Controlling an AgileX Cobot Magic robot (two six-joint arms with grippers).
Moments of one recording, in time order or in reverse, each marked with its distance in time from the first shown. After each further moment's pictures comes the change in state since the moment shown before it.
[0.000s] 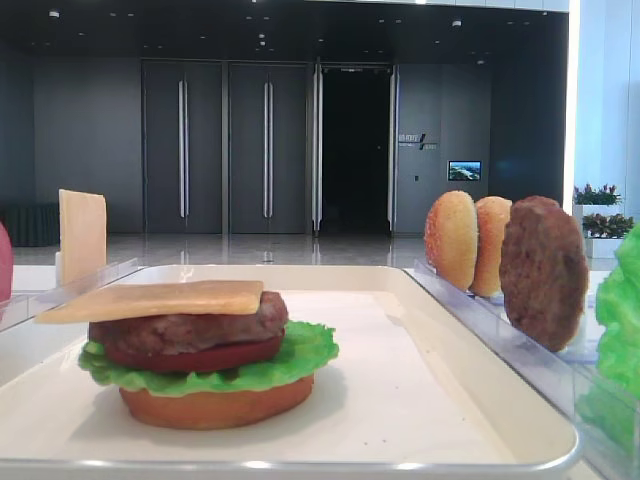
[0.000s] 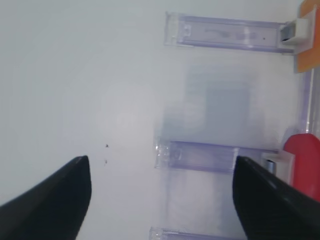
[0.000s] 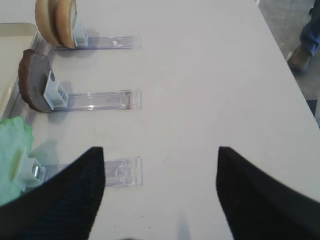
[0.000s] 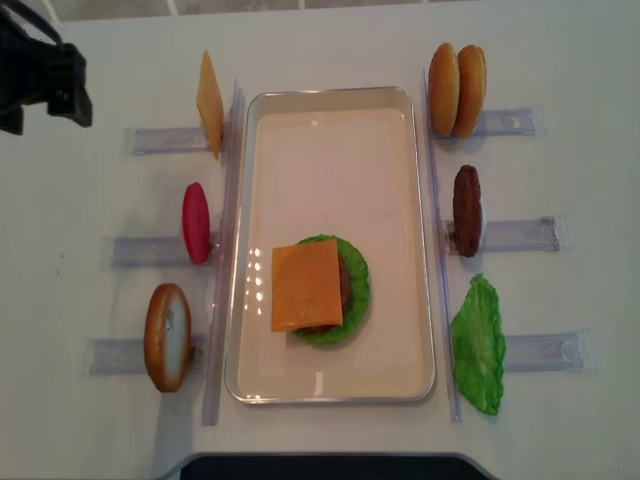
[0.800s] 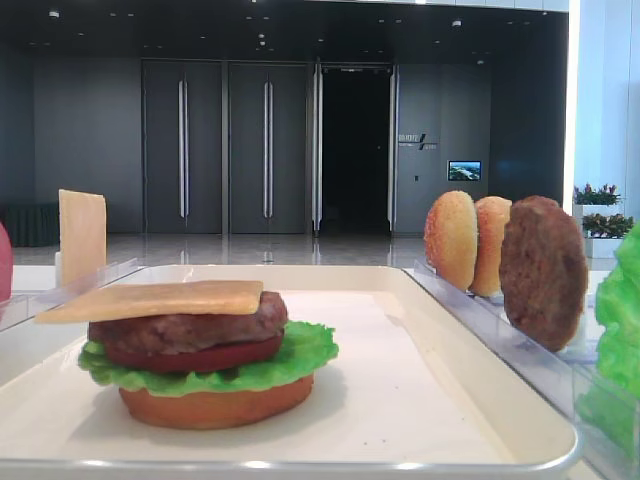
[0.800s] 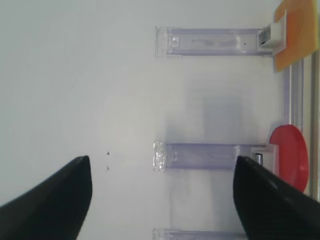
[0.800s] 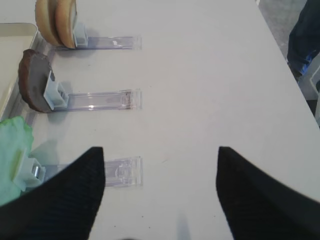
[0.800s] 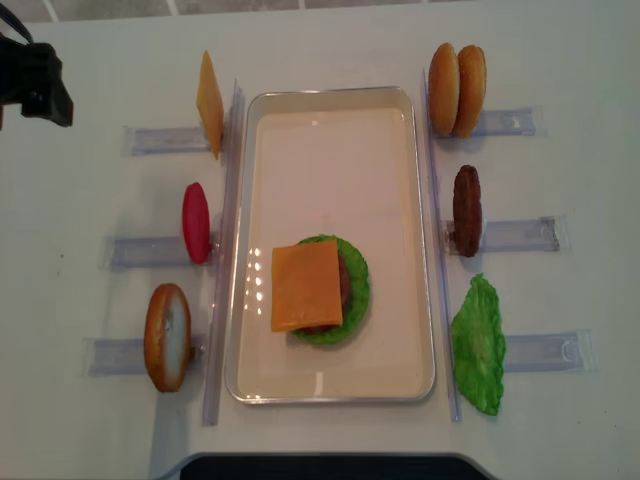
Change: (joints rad) left arm 0.033 -0.068 0.000 -0.039 0.007 0.110; right arm 0.000 0.000 0.000 0.000 0.000 0.000
